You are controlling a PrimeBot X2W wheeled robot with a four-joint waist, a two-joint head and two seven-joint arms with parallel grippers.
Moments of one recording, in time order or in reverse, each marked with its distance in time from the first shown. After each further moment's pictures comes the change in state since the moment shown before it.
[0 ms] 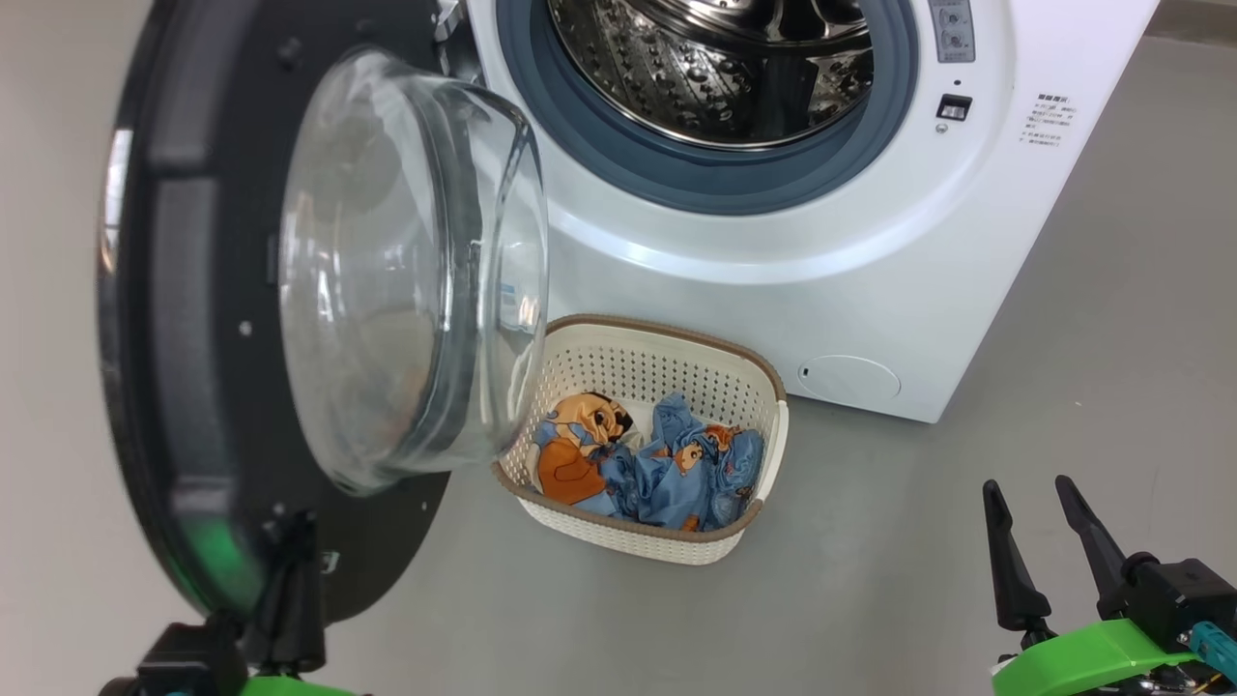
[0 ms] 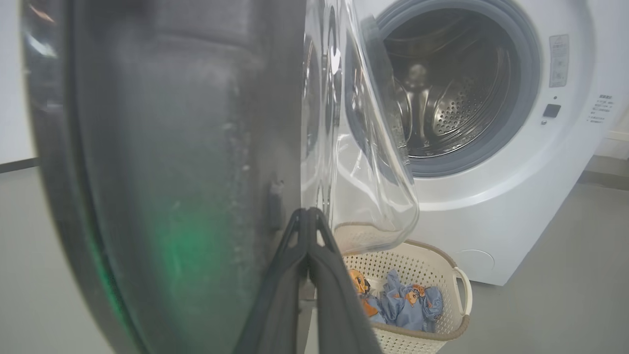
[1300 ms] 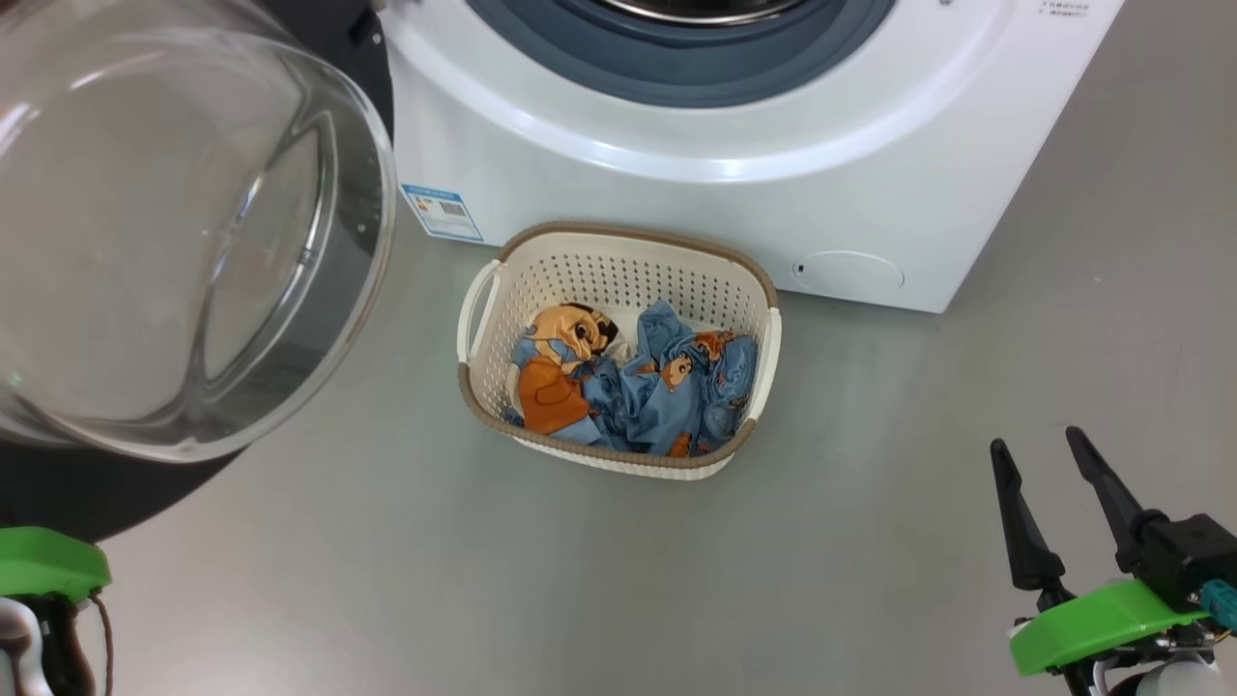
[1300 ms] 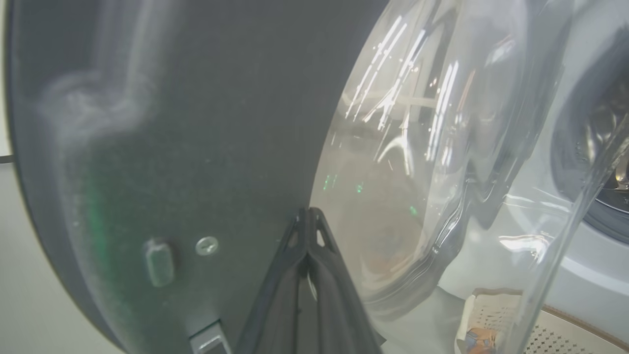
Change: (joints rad) left arm -0.341 0.064 0.435 0.362 -0.035 -0.047 0.000; right arm -0.053 -0.078 0.041 -0.011 -0.024 0.000 0.000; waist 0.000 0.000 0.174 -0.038
